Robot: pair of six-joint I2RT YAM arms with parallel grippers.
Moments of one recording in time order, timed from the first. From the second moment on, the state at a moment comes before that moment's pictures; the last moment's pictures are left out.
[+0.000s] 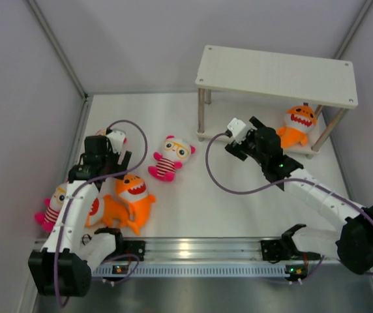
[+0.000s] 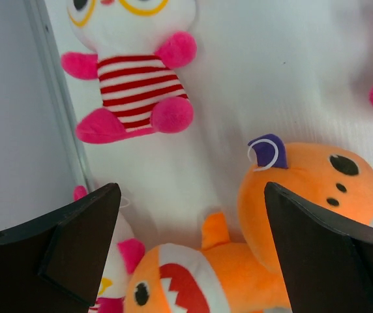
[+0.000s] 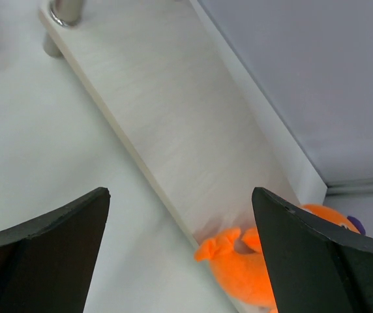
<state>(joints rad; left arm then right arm) -0.03 0.97 0.79 -0.61 -0.12 0.34 0.50 1.17 0.78 0.03 0.16 -0.65</state>
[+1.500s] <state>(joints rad) -0.08 1.01 1.40 -1.00 0.15 0.23 1.31 1.52 1.08 0.43 0.52 0.04</state>
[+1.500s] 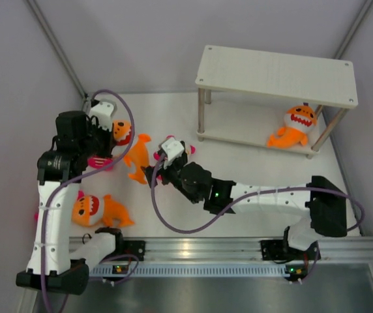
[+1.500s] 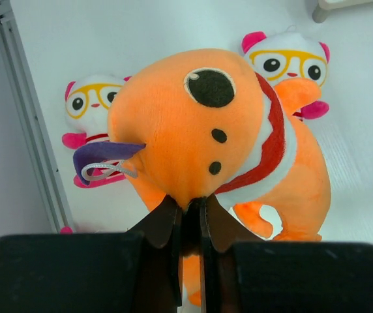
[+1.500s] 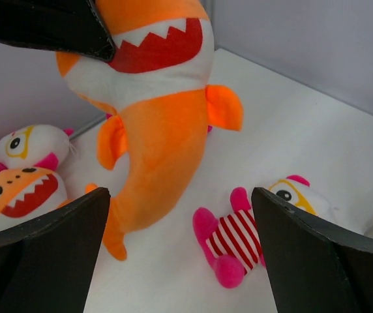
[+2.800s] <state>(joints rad) -0.06 1.05 1.46 -1.02 0.26 0.17 1.31 1.48 0.90 0.21 0.93 0.51</state>
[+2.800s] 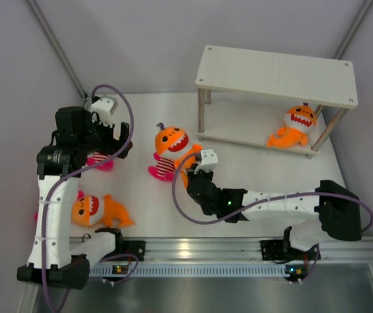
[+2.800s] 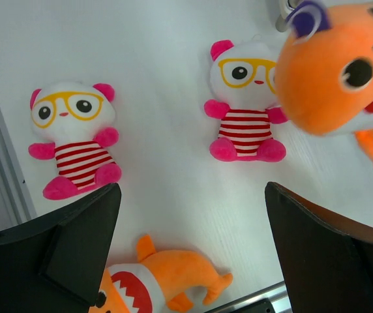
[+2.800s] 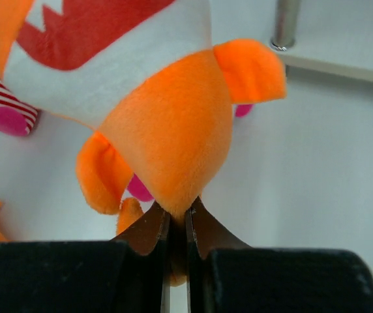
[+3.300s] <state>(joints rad) -0.06 1.06 1.45 -1.02 0.26 0.19 1.06 1.29 0.75 -0.46 1.03 1.24</state>
